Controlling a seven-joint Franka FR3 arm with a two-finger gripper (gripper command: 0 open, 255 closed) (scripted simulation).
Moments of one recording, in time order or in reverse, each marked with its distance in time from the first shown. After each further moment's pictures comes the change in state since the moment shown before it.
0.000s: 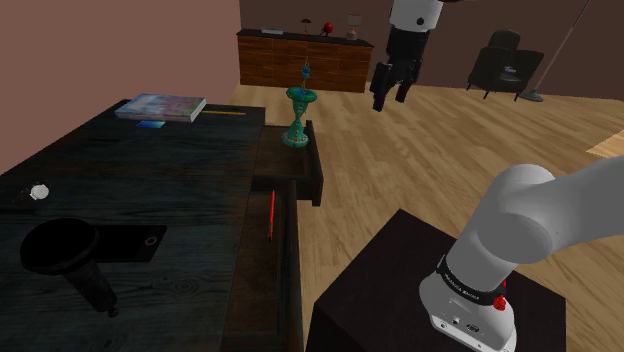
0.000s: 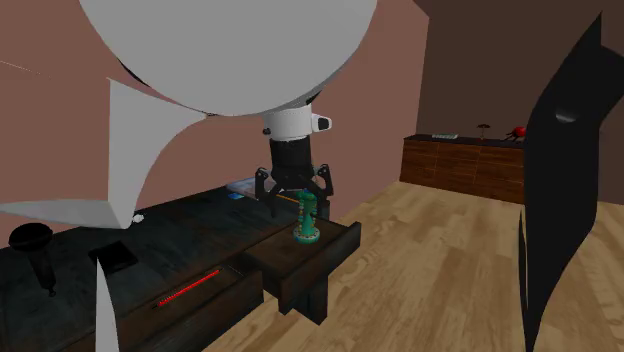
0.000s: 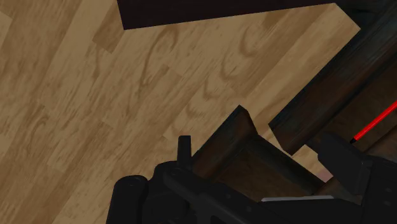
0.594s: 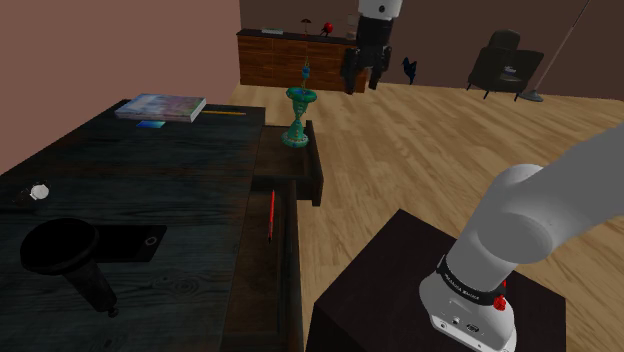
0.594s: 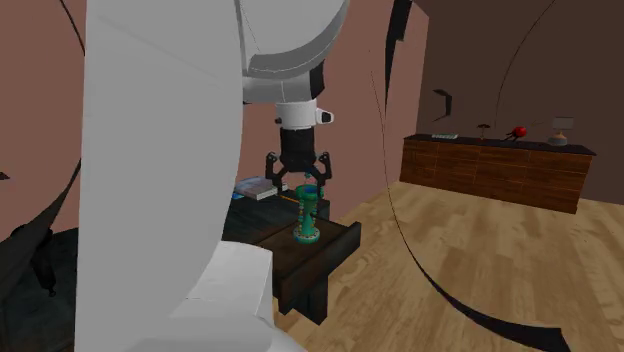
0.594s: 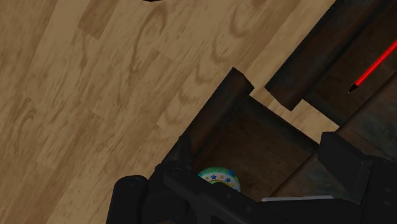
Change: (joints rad) arm 0.003 0.289 -0.037 0.227 0.040 0.061 -0.001
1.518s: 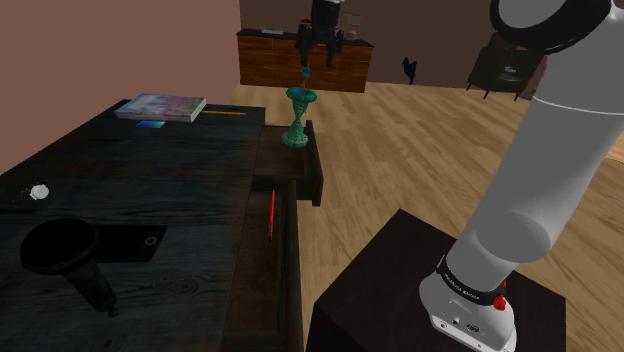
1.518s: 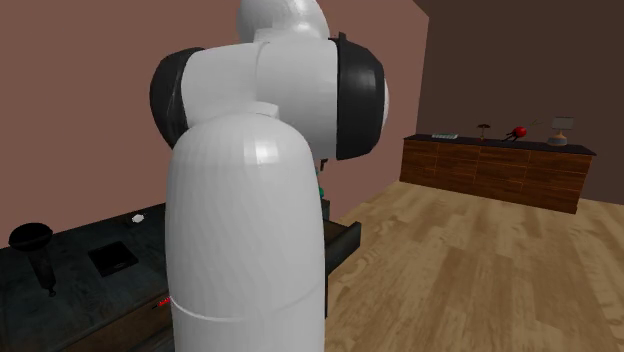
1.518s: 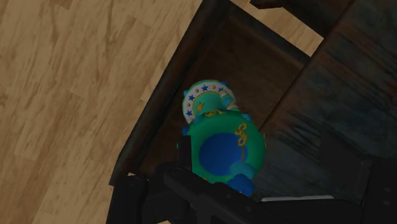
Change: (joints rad) arm -0.021 0.596 -0.071 0.672 0.150 -0.092 -0.037
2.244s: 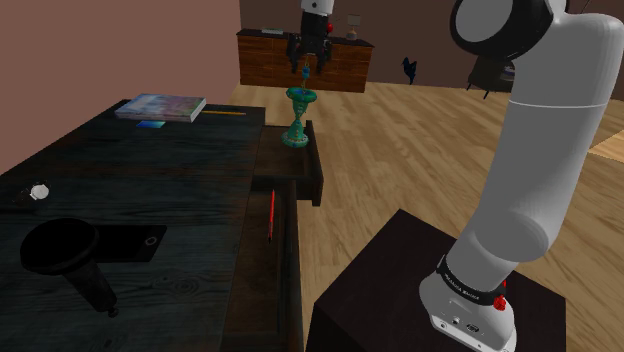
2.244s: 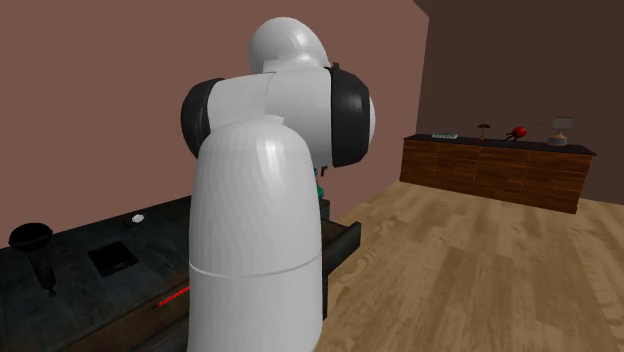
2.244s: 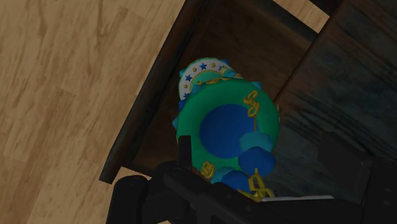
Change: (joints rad) arm -0.019 0.149 -0.006 0.117 0.046 0.025 -0.010
